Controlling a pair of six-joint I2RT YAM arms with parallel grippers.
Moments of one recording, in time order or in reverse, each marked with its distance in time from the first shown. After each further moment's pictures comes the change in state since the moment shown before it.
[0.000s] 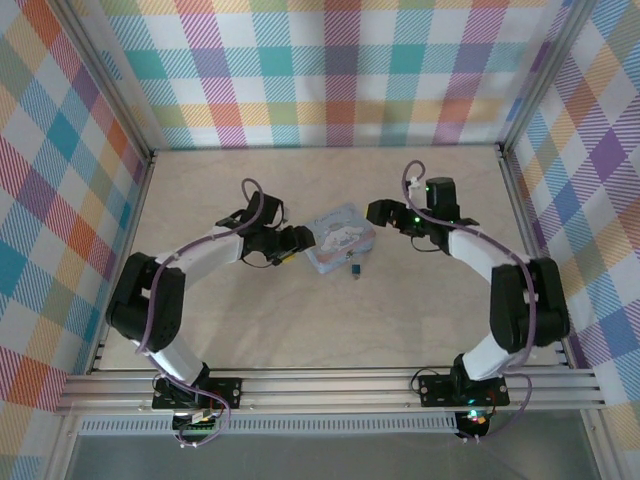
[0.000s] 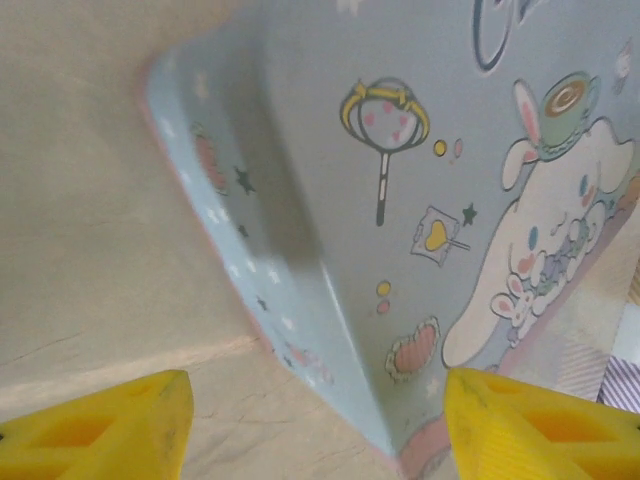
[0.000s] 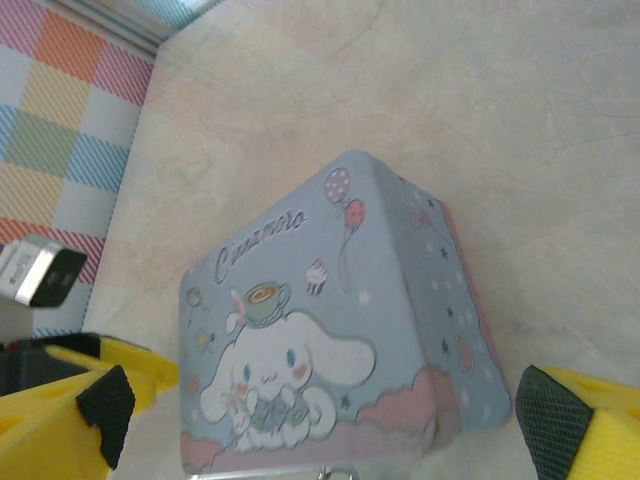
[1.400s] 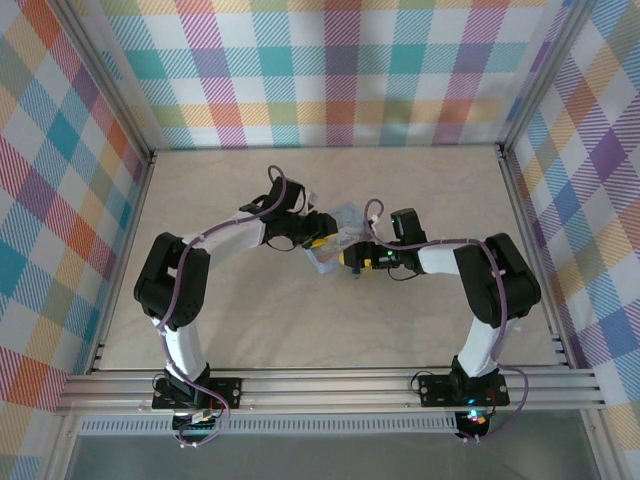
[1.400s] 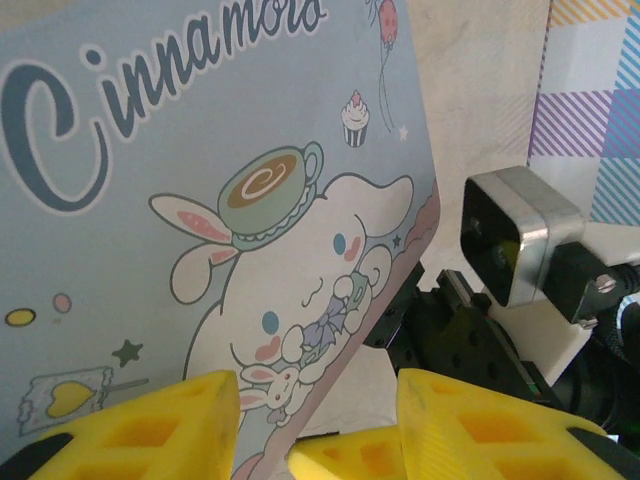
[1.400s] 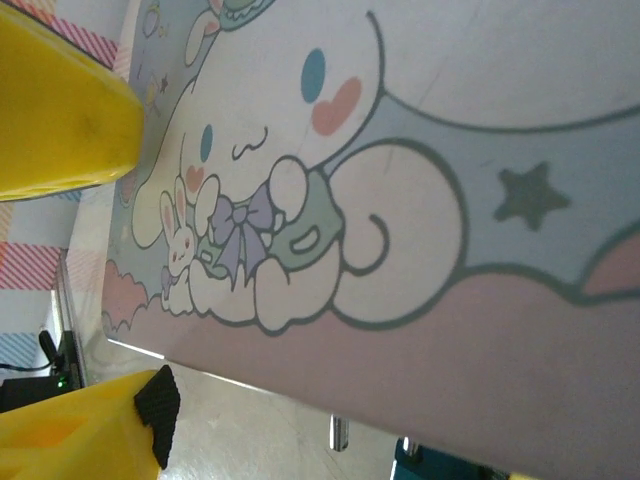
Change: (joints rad) left arm -0.072 0.208 0.214 0.093 0.162 -0.051; right arm 0.167 0.243 -0.124 0.206 -0.172 -0.101
